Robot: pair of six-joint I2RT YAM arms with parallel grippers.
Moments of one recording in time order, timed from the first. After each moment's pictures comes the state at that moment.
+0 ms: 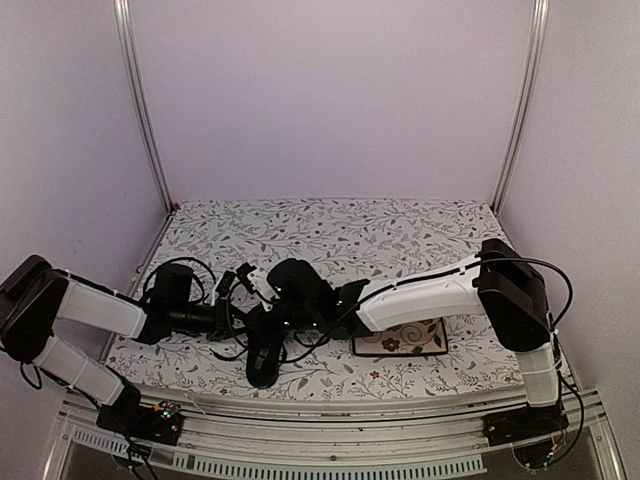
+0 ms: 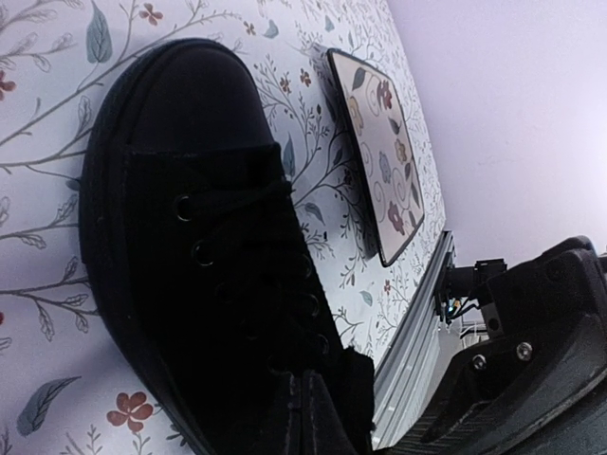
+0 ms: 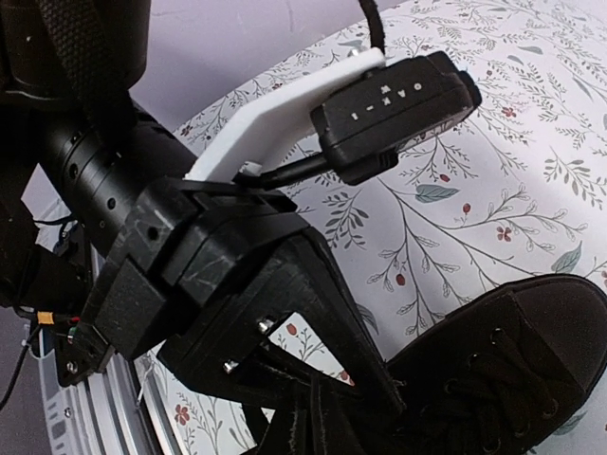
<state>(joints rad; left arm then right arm) -0.44 1.42 0.34 0.45 0.72 -0.71 1.20 2.17 1.54 0.09 -0.04 0.33</state>
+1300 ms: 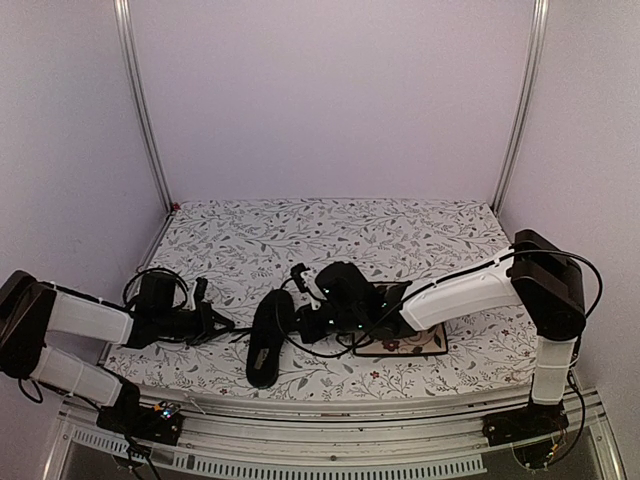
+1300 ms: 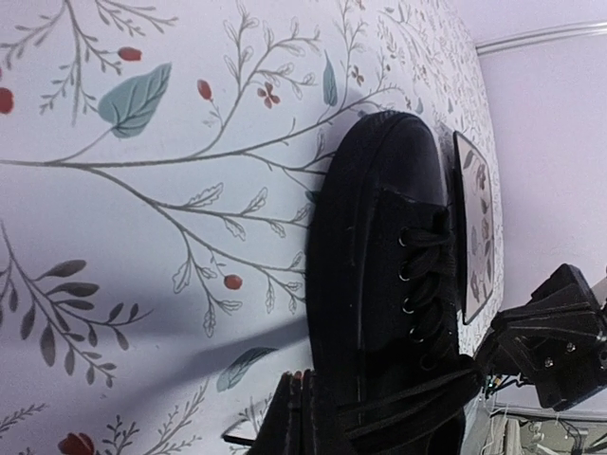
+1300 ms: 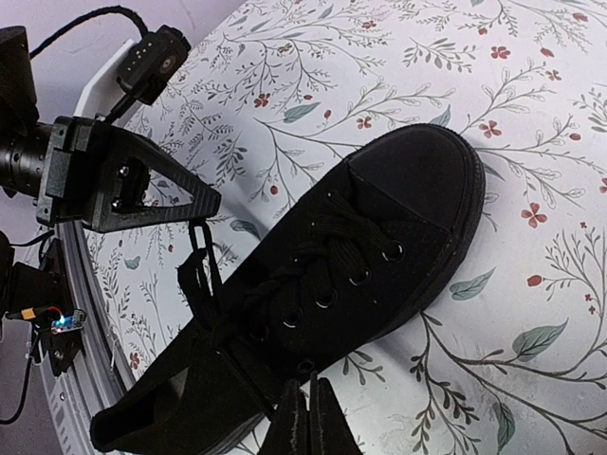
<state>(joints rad) -0.31 1.32 0.26 0.32 0.53 -0.71 1.11 1.97 1.19 0.18 -0.01 0.52</state>
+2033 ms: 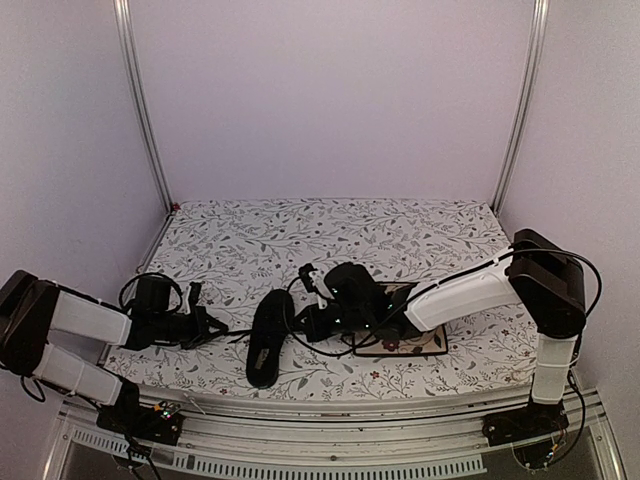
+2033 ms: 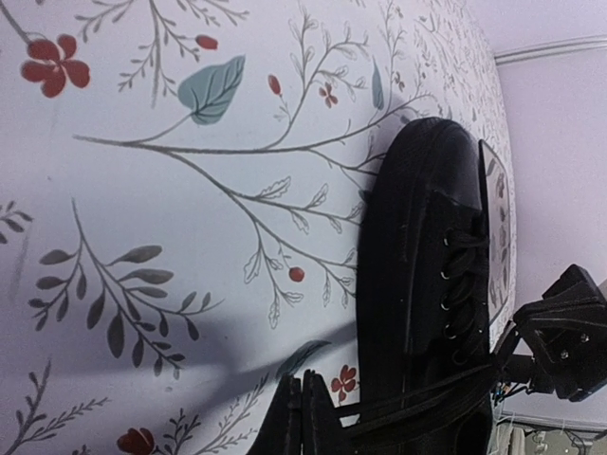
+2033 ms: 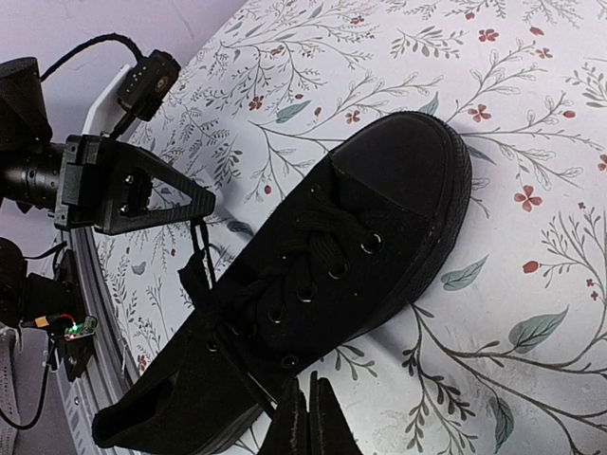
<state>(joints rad) -0.24 1.33 0.24 0.32 0.53 -0.67 1.08 1.96 1.12 0.25 -0.06 0.58</state>
